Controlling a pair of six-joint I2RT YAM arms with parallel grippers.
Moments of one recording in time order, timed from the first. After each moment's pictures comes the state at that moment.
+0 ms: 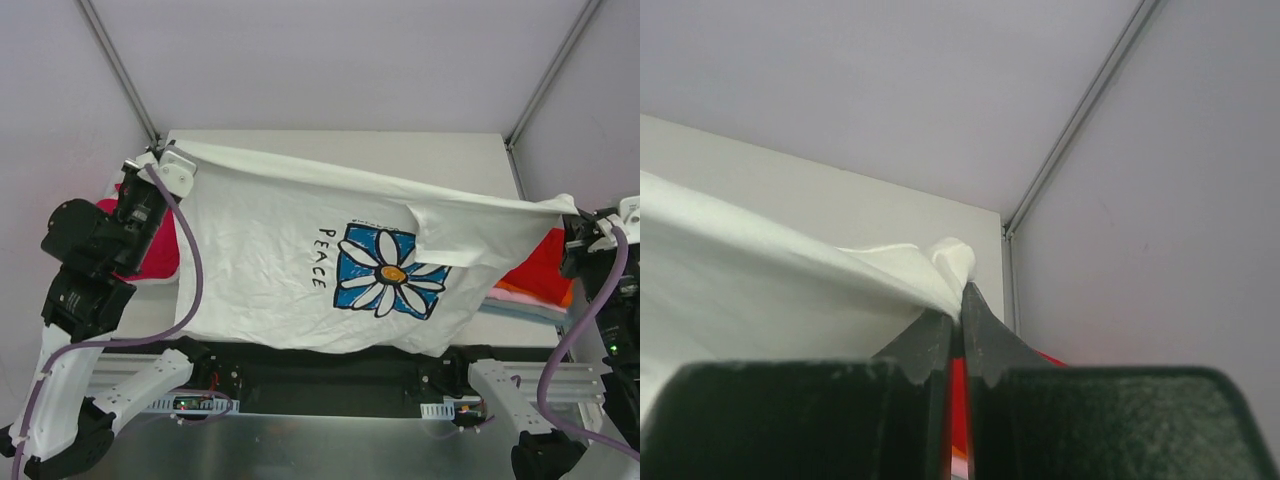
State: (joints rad) left arm -0.50 0.77 1.42 -0.44 -0.20 0.67; right arm 0.11 0.74 1.88 -1.10 0.05 -0.34
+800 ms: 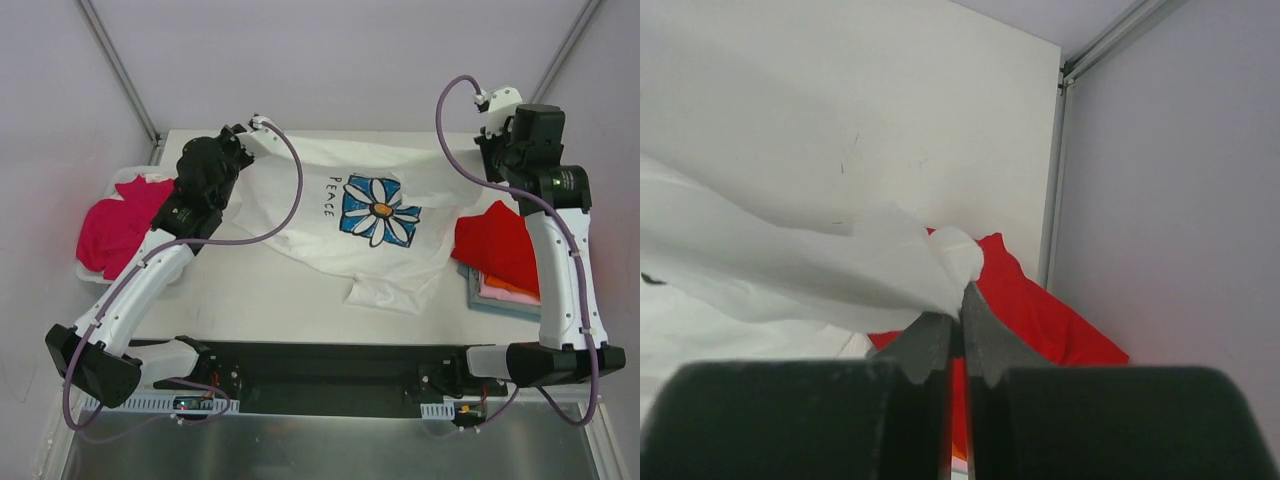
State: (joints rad) left arm -0.46 1.19 1.26 -0.14 -0.33 0.85; right arm 0.10 1.31 1.75 -0.96 0.15 -0.36
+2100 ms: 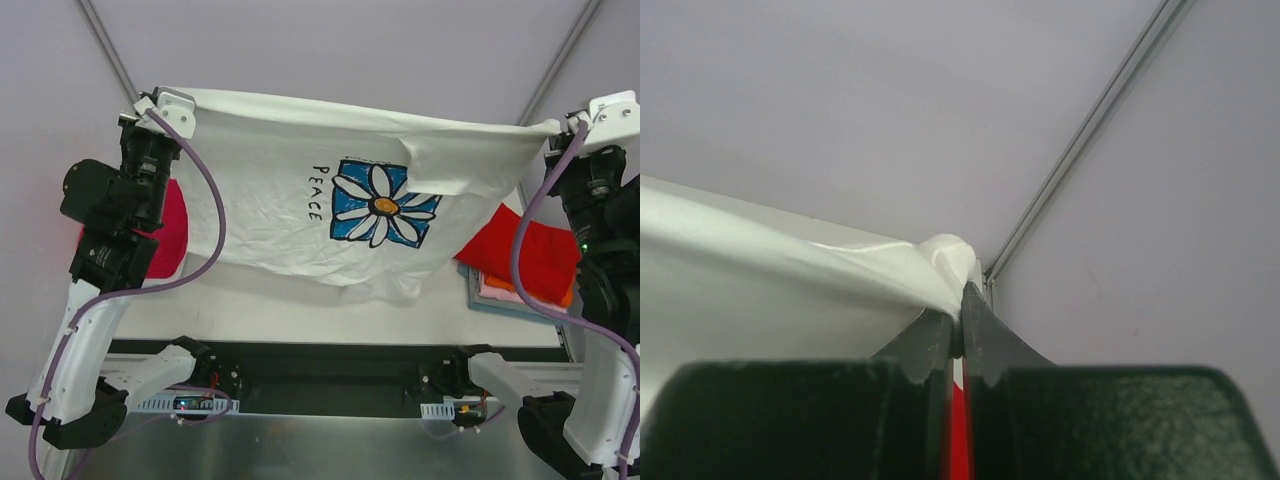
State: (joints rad) left arm -0.44 0.97 1.51 -0.13 -0.34 0.72; right arm 0.17 1.00 1.92 -0.84 0.15 -0.38
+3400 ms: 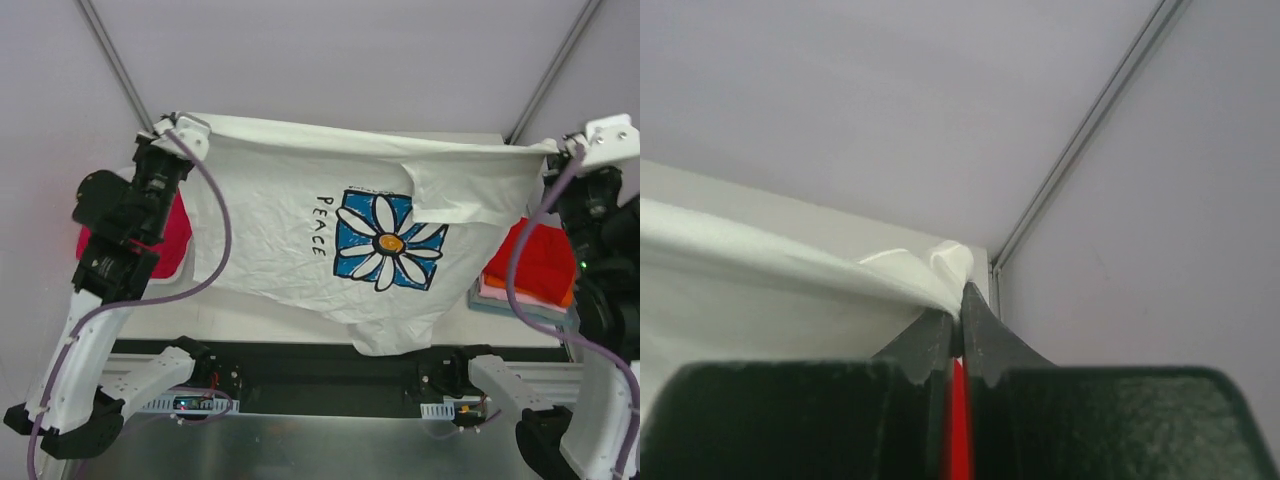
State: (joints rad) left arm -0.44 0.88 1.44 -0.26 -0.25 0.69; right arm 0.14 0.89 1.84 -0.85 0.09 -0.37
